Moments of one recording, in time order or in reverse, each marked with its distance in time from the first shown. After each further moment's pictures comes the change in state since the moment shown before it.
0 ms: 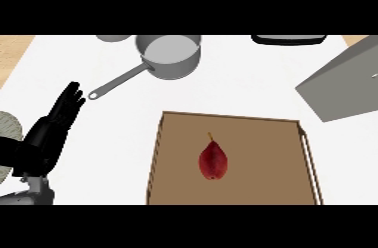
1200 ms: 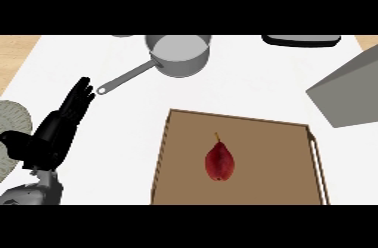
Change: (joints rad) left arm -0.043 -0.019 -0.028 0.013 -0.011 -0.012 0.005; right arm -0.358 -0.257 0.139 0.213 0.316 -0.322 -0.065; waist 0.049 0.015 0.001
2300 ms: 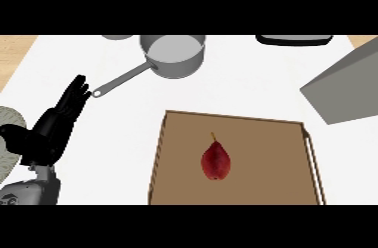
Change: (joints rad) left arm -0.025 0.002 0.038 0.045 -0.005 -0.010 -0.008; right arm -0.368 -0.040 0.385 0.569 0.321 0.036 -0.509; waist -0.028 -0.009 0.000
